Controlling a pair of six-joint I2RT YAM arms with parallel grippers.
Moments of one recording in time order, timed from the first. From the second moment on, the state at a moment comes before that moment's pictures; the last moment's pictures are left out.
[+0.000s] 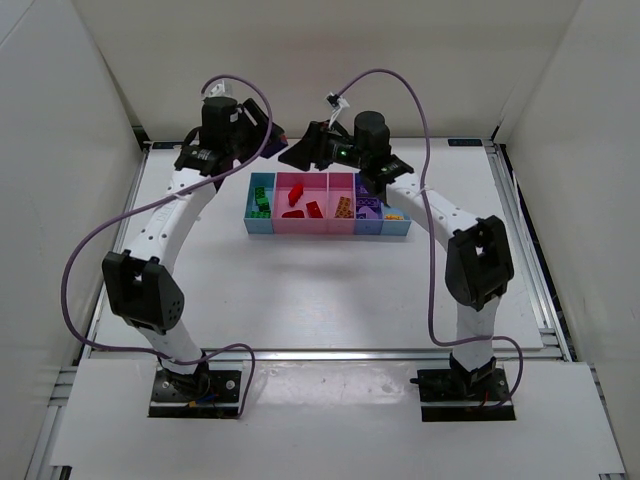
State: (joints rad) left arm -0.28 1.69 1.69 -0.39 0.03 -0.75; right arm 0.58 1.94 1.68 0.22 -0.63 0.58
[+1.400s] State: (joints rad) left arm -0.33 1.69 1.66 -0.31 -0.06 -0.72; right arm 0.55 1.97 1.76 0.06 -0.43 0.83
